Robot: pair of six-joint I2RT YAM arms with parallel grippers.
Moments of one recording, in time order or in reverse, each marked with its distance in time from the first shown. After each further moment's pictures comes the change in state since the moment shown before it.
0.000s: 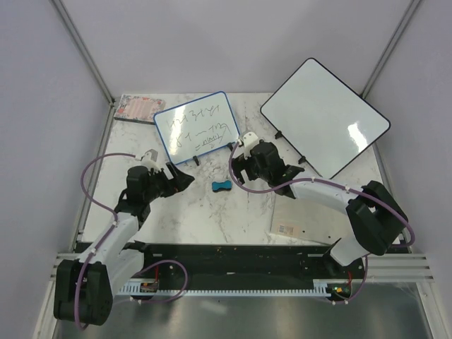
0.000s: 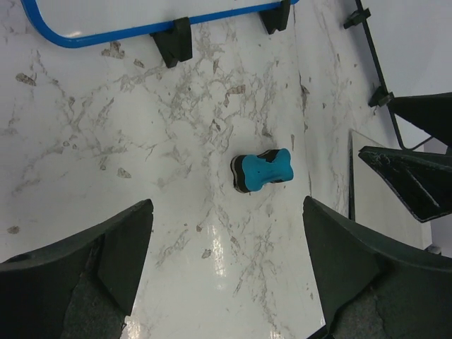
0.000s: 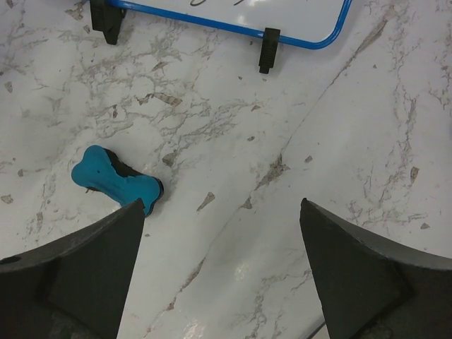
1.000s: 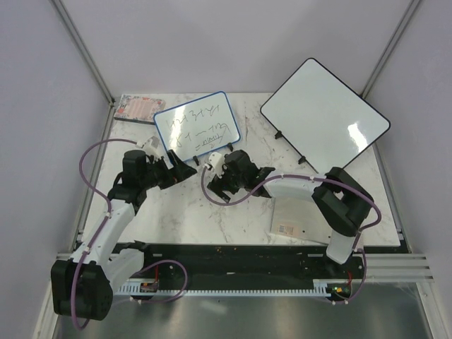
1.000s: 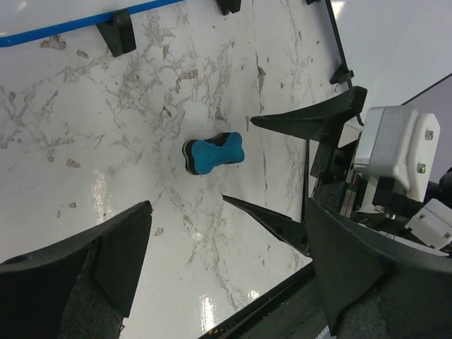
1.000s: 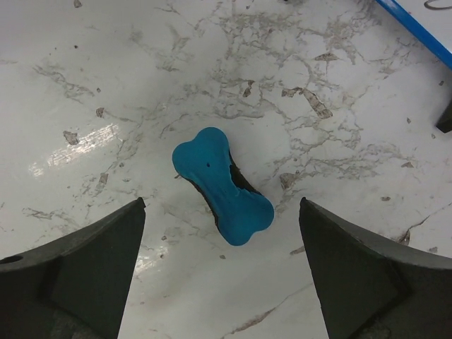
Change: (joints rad) left arm 0.000 0.023 0.253 -0.288 0.098 -0.009; right arm 0.126 0.238 0.152 -0.074 -0.192 -0.245
